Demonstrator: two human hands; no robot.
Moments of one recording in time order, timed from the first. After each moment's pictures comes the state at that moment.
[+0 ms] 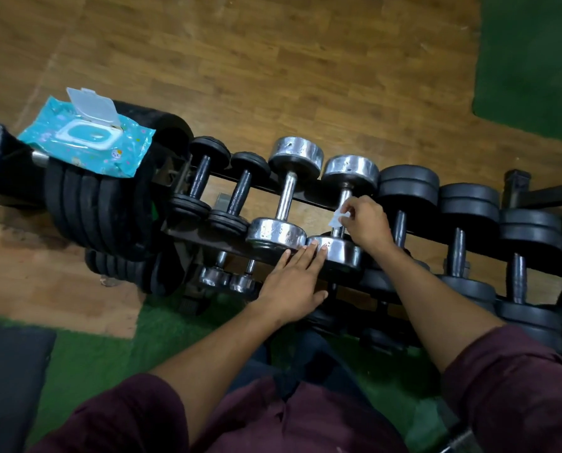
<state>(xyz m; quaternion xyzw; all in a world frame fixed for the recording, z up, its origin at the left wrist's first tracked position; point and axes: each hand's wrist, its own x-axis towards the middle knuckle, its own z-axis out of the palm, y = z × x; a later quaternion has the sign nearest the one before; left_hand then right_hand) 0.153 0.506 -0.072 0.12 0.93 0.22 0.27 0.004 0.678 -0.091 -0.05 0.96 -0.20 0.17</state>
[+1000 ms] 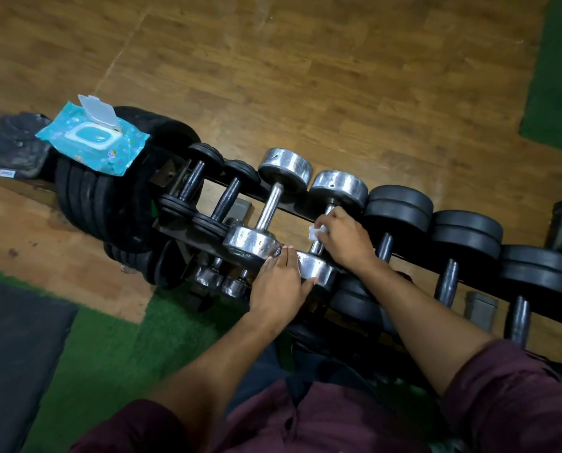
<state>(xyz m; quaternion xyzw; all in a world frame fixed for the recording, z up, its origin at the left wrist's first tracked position) 0.126 0.580 -0.056 -0.12 0.96 0.16 0.18 -0.019 0.705 -0.099 -0.23 0.93 -0.20 0.22</state>
